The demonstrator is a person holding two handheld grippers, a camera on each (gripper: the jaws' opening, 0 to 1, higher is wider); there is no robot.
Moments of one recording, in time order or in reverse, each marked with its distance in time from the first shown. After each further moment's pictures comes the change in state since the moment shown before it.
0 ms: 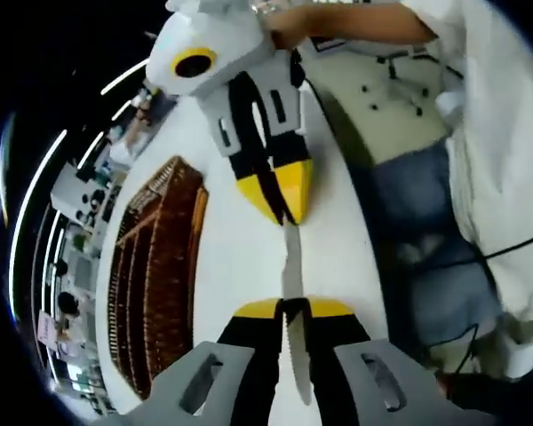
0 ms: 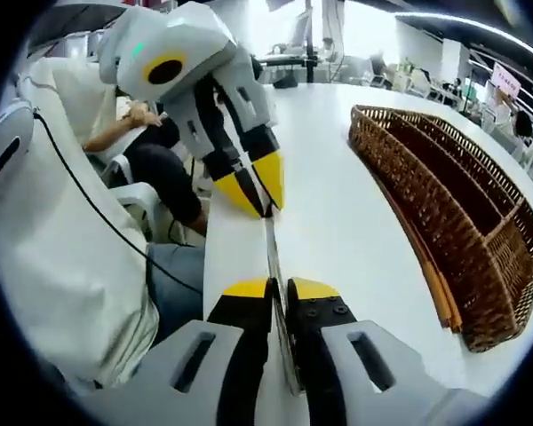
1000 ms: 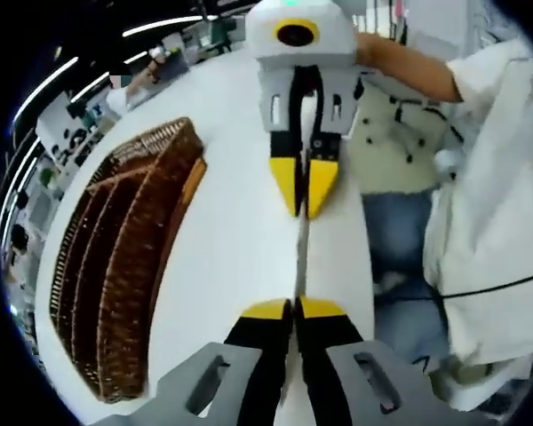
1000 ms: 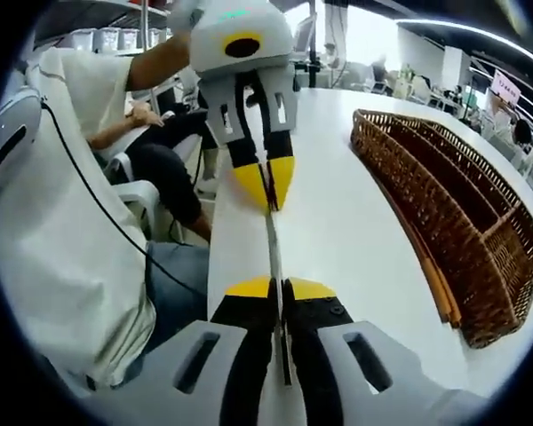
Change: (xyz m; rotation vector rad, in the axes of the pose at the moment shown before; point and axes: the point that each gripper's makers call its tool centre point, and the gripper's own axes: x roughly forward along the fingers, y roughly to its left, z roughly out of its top) left arm 0.004 -0.006 -0.002 -0.421 -0.064 -0.225; right arm -0.005 0.005 -0.003 -0.042 -0.034 -0.019
